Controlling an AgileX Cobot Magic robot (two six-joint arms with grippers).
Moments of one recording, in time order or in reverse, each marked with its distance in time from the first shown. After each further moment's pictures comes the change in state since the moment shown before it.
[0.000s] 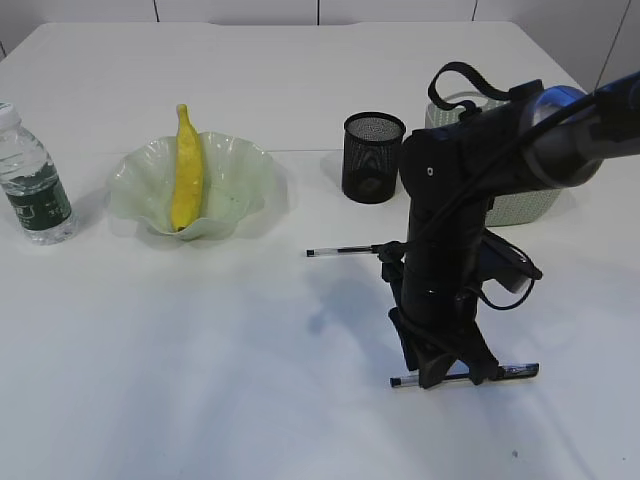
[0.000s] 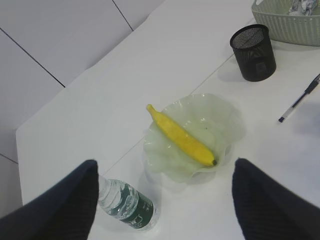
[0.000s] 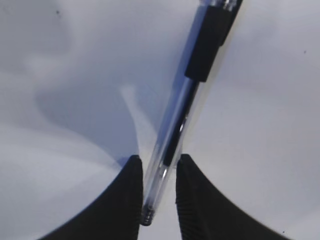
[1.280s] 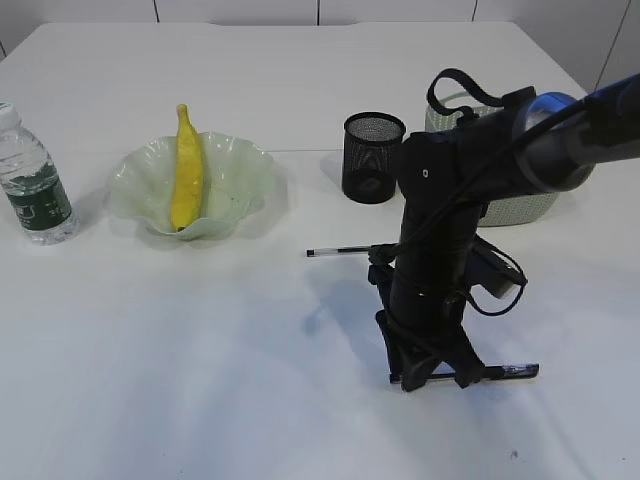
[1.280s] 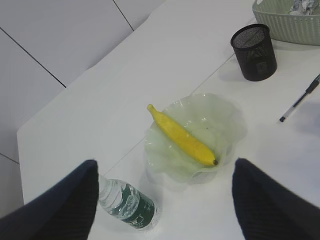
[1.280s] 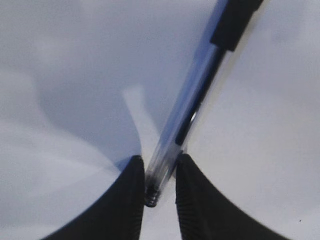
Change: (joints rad) left arm 0.000 0.000 0.000 0.002 0.000 0.000; right arm 0.000 0.022 -0.002 0.071 -0.038 -0.075
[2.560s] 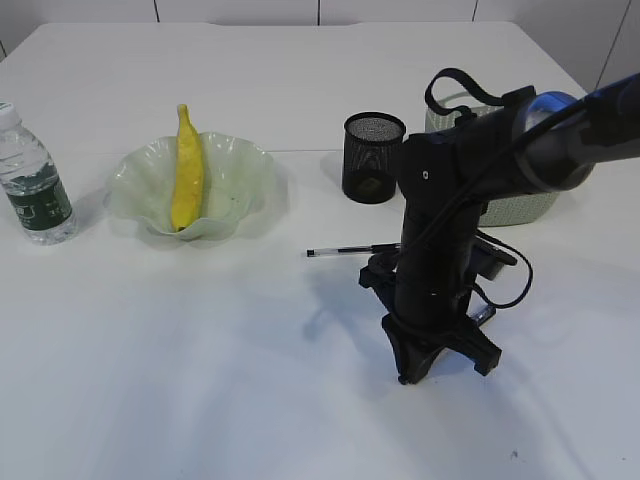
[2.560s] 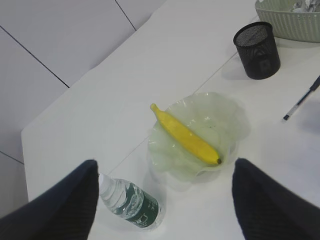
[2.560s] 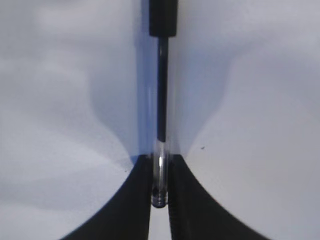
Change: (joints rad) left arm 0.000 0.000 0.000 0.017 0.000 0.000; right arm 0.000 0.000 -0.001 -0.051 -0.010 -0.226
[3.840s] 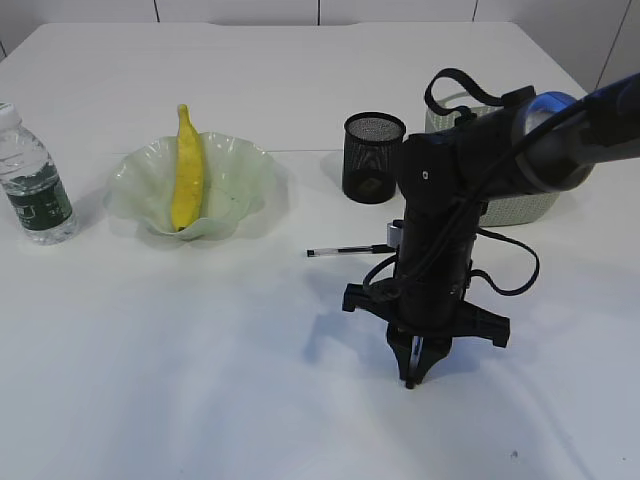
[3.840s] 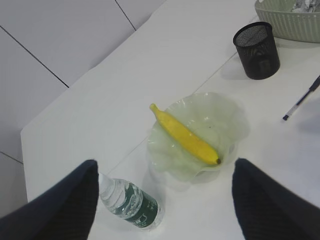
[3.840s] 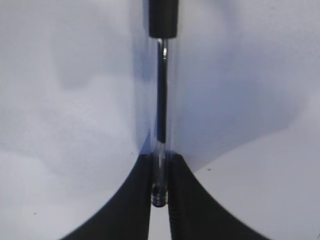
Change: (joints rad) left arm 0.000 0.000 0.000 -0.002 0.000 0.000; right arm 0.000 0.000 0.000 0.004 0.002 -0.566
